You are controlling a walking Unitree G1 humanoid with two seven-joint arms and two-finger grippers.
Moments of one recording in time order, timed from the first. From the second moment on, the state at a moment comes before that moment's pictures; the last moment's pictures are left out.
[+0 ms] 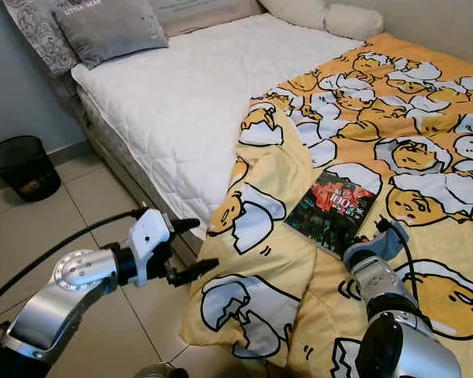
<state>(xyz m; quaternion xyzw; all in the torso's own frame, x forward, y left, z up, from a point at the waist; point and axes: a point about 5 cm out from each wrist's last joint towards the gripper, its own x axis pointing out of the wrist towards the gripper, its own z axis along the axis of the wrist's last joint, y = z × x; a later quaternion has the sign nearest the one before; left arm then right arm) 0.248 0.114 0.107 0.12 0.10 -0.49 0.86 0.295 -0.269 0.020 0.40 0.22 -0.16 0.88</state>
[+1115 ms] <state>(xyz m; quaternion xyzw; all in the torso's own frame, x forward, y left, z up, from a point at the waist) 0.253 0.120 0.117 0.14 0.12 -0.50 0.85 0.313 -0.221 0.022 0.56 0.18 -0.13 0.80</state>
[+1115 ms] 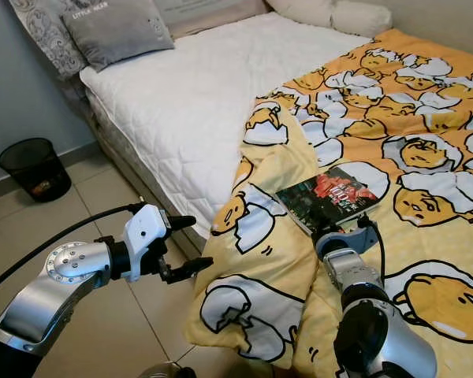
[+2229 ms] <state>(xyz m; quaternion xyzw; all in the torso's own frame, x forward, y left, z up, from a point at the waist) 0.250 0.120 0.112 0.13 0.12 -0.48 0.86 0.318 -0.218 0.024 0.57 0.16 -0.18 0.79</state>
